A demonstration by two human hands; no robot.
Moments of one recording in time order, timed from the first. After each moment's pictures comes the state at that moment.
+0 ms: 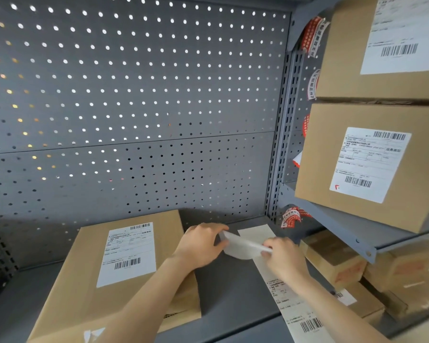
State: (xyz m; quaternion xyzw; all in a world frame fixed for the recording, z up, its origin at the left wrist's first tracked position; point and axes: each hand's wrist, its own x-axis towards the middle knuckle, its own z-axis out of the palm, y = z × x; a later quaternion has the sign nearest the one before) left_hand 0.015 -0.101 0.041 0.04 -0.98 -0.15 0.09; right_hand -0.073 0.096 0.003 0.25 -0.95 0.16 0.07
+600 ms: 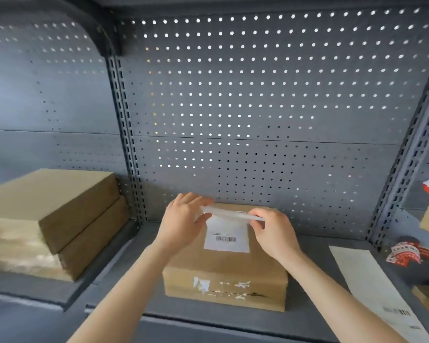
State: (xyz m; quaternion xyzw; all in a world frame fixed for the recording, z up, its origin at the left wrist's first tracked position) left_hand 0.197 -0.214 0.083 0.26 -0.90 -0.07 0.33; right_hand 0.034 -0.071 0.072 0.50 -0.78 0.37 0.07
